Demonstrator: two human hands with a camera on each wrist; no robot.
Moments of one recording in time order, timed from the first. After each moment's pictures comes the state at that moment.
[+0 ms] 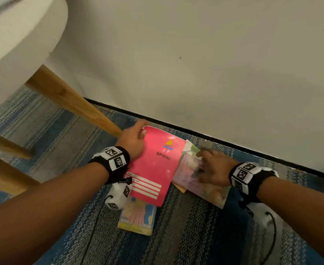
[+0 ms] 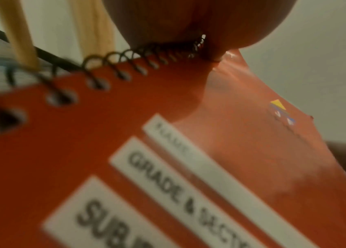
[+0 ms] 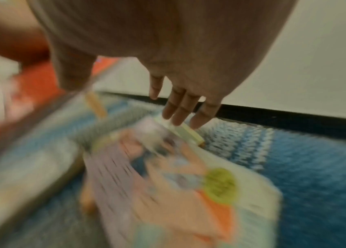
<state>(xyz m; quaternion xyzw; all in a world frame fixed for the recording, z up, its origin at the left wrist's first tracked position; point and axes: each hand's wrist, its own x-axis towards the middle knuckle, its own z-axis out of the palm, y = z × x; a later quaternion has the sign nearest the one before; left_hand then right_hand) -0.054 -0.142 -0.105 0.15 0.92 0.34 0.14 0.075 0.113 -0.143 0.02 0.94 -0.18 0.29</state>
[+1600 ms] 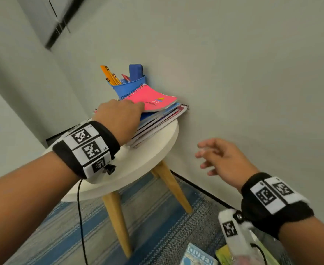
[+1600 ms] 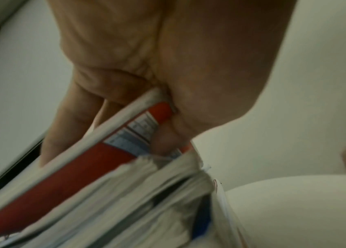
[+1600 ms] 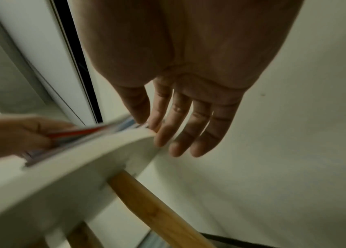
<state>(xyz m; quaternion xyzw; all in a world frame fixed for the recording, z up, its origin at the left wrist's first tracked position) -0.027 -0.221 0.254 0.06 0.95 -0.27 -0.16 -0.008 0.006 0.116 -0.07 0.75 -0.66 0.02</state>
